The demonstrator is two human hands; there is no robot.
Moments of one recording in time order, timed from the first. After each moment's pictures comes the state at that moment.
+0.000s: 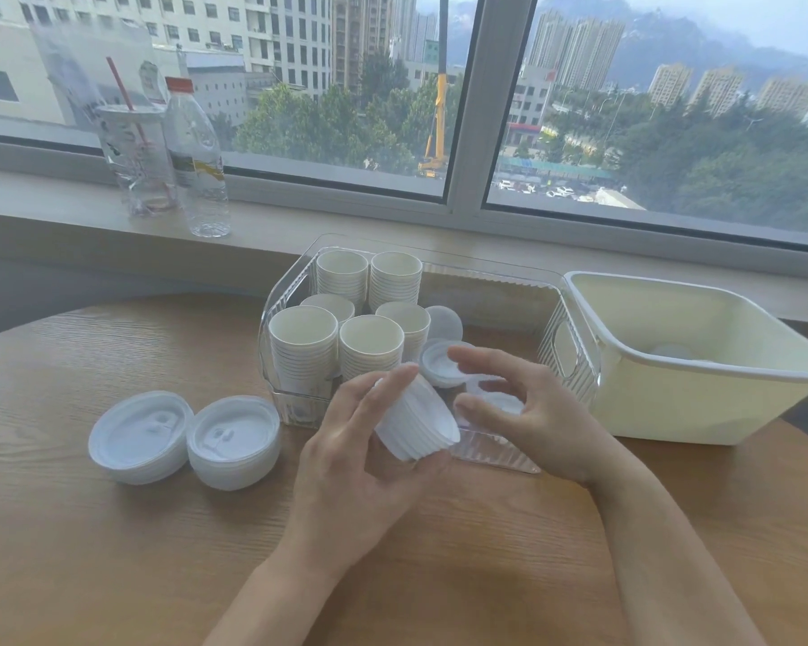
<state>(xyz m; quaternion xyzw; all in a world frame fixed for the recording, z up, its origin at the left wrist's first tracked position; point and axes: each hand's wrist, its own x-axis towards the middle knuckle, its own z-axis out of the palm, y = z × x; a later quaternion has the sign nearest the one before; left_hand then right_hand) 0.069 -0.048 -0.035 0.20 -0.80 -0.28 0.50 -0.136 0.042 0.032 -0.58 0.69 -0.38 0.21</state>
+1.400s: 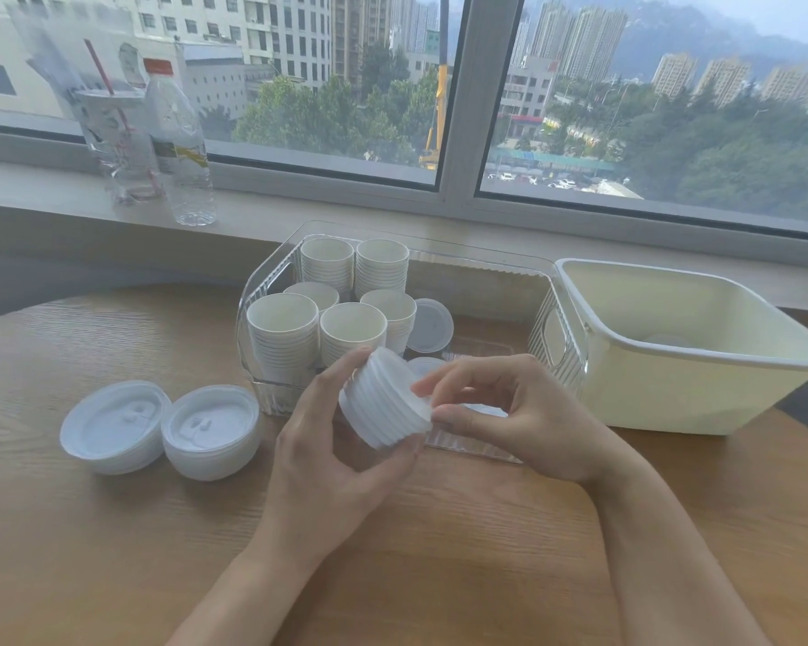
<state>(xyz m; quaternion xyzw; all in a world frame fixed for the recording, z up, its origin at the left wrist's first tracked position) 0.068 -0.048 -0.042 0.24 -0.76 -0.34 0.50 -0.129 0.052 0.039 -0.63 0.58 -0.43 0.29</state>
